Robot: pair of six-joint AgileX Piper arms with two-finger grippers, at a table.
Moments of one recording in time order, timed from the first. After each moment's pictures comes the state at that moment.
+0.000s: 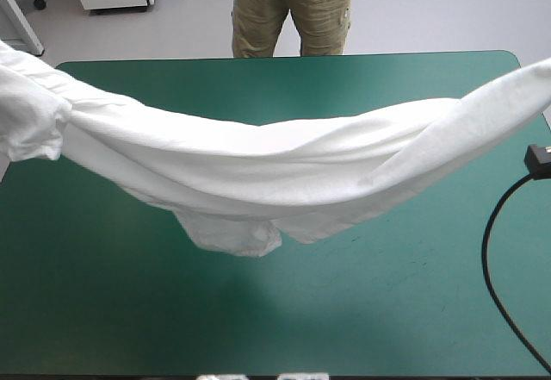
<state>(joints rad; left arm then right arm) -0.09 1.21 -2.38 0.19 1.25 0.12 -0.12 0.84 -1.69 0.23 0.99 -0.30</state>
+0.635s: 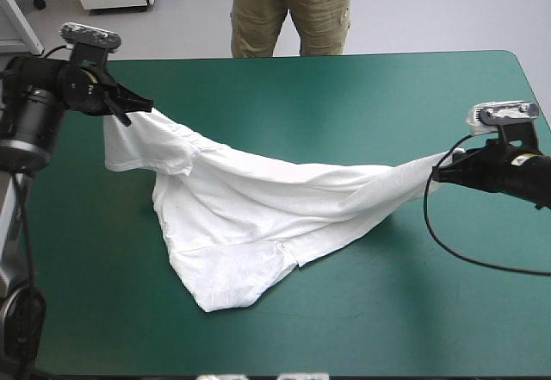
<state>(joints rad) -0.09 1.59 -1.71 0.13 1.03 0.12 -0.12 1.15 -1.07 0.40 0.81 -0.43</state>
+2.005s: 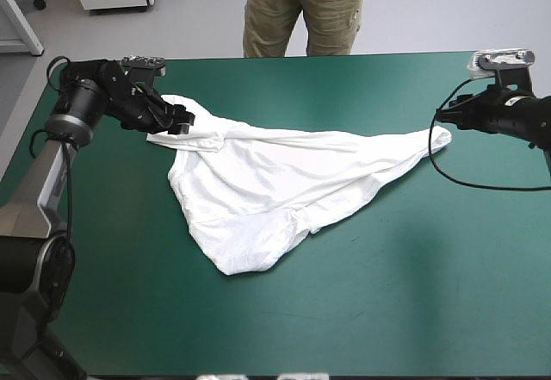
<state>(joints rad) -0.09 1.79 -1.73 -0.17 1.11 0.18 -0.13 1.42 -1.33 0.36 0.68 -0.42</state>
